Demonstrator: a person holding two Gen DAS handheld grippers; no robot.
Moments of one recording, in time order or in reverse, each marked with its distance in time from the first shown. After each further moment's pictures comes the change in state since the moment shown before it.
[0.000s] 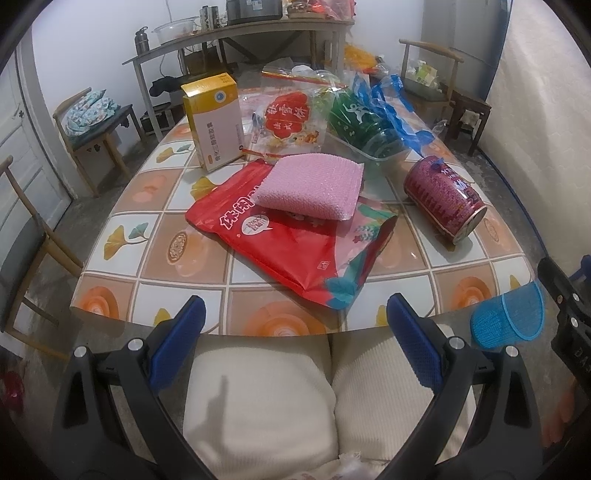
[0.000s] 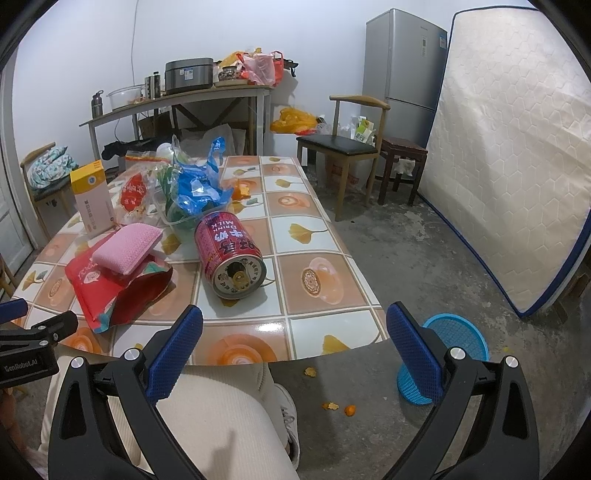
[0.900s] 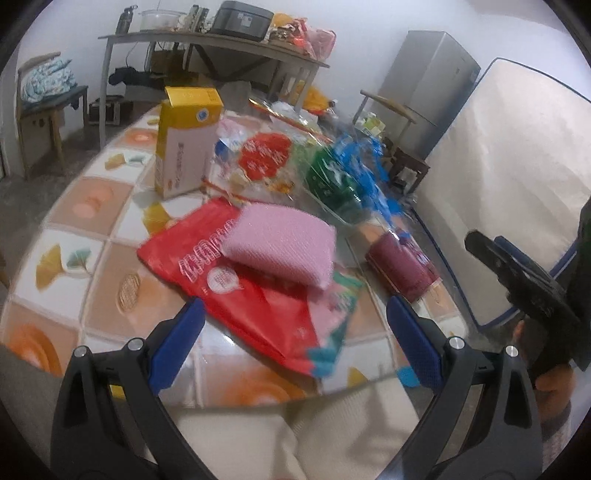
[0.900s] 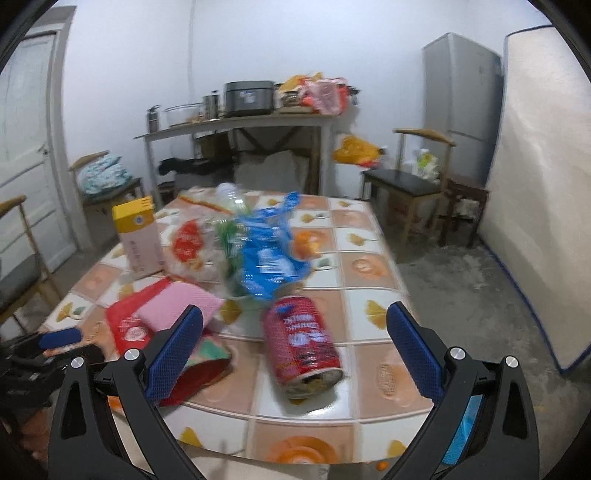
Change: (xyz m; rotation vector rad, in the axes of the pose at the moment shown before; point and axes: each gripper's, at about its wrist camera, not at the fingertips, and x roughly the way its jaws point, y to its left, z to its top) left arm 0.028 0.059 0.033 -0.138 -0.142 -0.368; right arm 0.035 0.047 0.073 -0.097 -0.095 0.265
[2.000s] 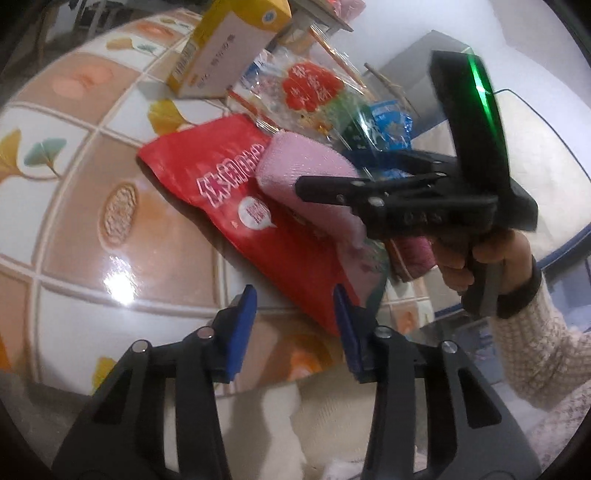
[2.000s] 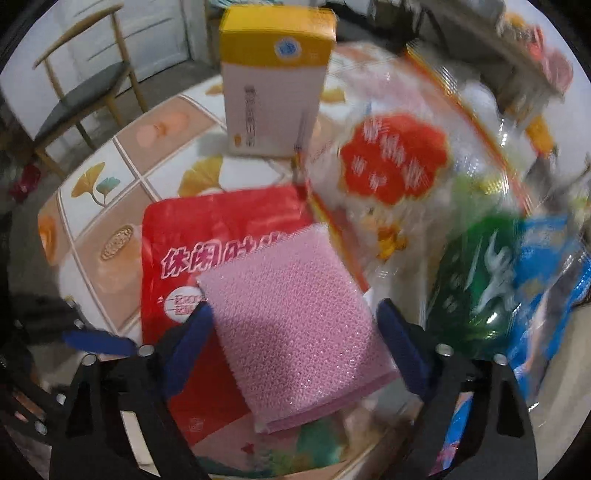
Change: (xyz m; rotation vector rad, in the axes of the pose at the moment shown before) left arm 0.034 0.076 -0.030 -0.239 0.214 -0.276; right arm 0.172 0.142 0.021 -0.535 0.627 0.348
